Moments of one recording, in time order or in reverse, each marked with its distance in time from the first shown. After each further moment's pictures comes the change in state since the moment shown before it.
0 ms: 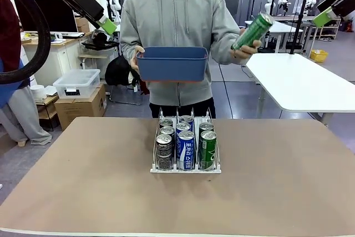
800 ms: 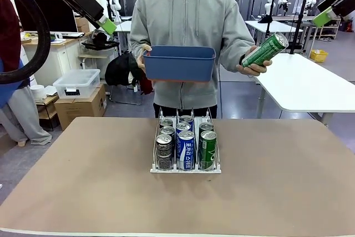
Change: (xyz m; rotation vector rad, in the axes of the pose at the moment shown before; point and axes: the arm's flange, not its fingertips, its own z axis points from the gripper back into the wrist) left arm 0.000 0.000 0.000 0.000 0.000 0.000; right arm 0.000 0.000 0.000 0.000 0.000 0.000
